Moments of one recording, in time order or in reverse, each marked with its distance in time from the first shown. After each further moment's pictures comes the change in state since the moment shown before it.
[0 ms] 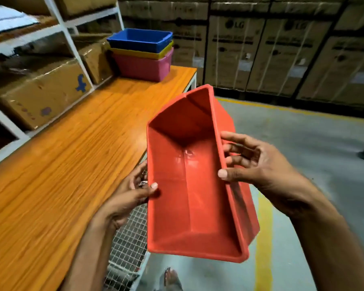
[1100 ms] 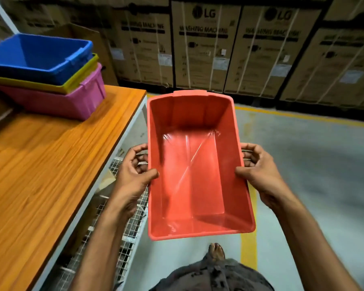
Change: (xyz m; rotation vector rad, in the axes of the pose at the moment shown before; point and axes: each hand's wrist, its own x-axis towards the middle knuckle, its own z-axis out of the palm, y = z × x) left_hand 0.473 0.128 0.200 0.027 0.149 0.181; right_hand 0.396 0.036 -0.335 -0.071 0.496 0.071
